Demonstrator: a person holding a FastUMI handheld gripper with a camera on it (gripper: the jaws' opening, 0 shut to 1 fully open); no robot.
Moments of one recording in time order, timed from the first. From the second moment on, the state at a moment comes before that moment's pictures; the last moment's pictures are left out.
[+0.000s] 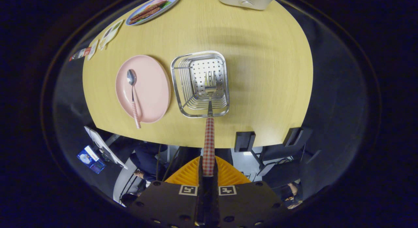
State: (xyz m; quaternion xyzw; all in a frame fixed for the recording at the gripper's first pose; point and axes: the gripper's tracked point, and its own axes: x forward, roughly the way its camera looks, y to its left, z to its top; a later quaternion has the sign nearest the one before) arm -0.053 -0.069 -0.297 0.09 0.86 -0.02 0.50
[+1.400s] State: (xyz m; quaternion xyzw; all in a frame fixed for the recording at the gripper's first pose) arm -0.070 -0.062 -0.329 0.07 0.80 -0.02 0.60
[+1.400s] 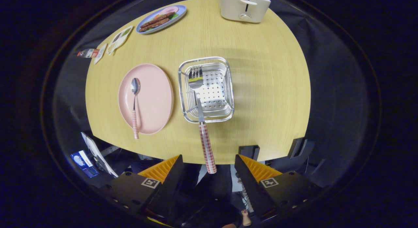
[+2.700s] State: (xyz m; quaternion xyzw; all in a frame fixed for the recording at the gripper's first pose) arm -0.048 -0.079 -0.310 0.01 0.87 -0.03 0.49
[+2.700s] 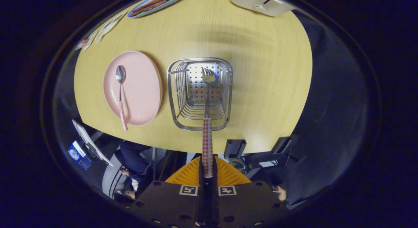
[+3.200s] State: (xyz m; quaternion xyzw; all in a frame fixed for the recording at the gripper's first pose) arm -0.039 -0.083 -0.309 0.02 0.85 -0.03 0.52
